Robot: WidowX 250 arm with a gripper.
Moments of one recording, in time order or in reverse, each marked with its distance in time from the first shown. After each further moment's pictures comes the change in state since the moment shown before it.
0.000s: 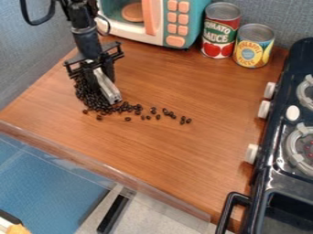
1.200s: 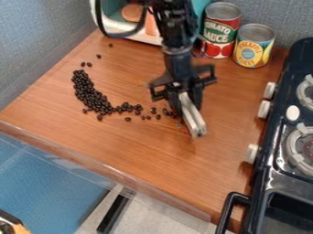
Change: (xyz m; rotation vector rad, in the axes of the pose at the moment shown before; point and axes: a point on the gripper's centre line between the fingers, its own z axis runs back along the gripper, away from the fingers) arm -0.157 -0.077 -0.018 -0.024 0.042 -0.346
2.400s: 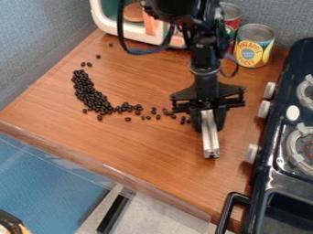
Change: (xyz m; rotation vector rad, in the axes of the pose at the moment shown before) arm -0.024 -0.024 -0.016 -0.008 -0.074 -0.294
